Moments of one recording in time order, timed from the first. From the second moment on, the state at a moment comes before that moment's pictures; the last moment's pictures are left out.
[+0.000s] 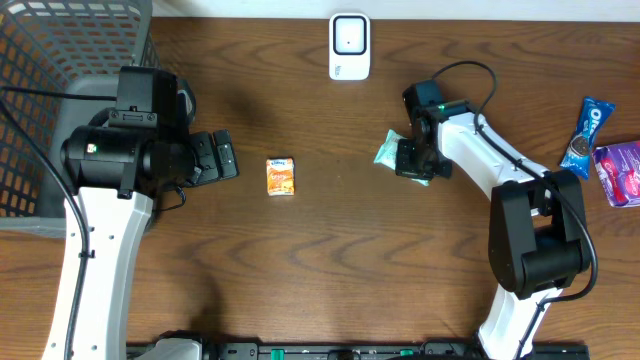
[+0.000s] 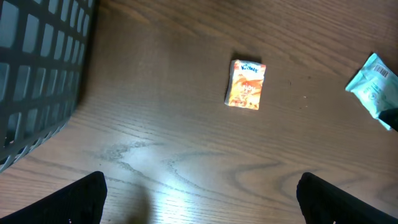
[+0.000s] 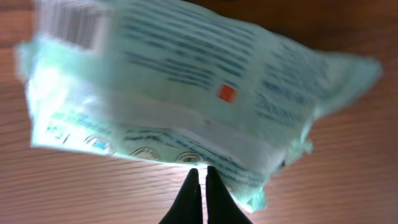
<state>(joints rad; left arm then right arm) -0.09 1.36 1.51 -1.34 0.08 -0.33 0.27 1.99 1.37 -0.88 0.03 0.44</state>
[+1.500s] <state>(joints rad) -0.09 1.36 1.51 -1.34 0.08 -0.33 0.22 1.99 1.37 -0.76 0.02 0.48</state>
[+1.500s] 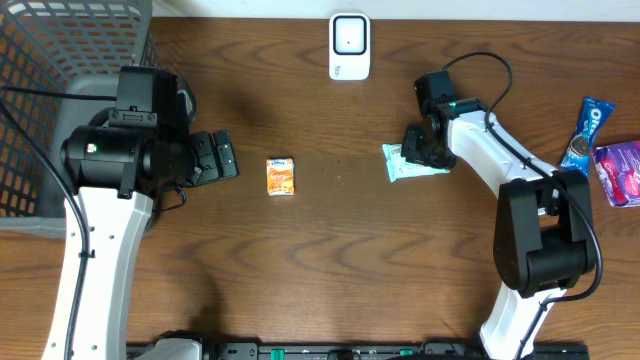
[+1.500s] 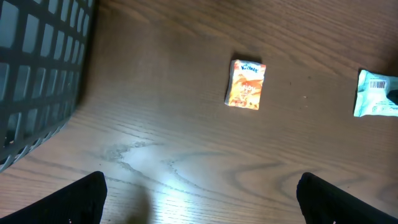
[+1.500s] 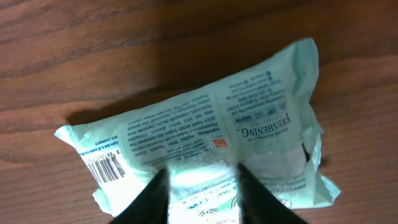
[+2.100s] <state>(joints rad) -0.09 1.36 1.51 -1.34 0.08 -0.33 0.04 1.89 1.47 -0.87 -0.01 0.34</state>
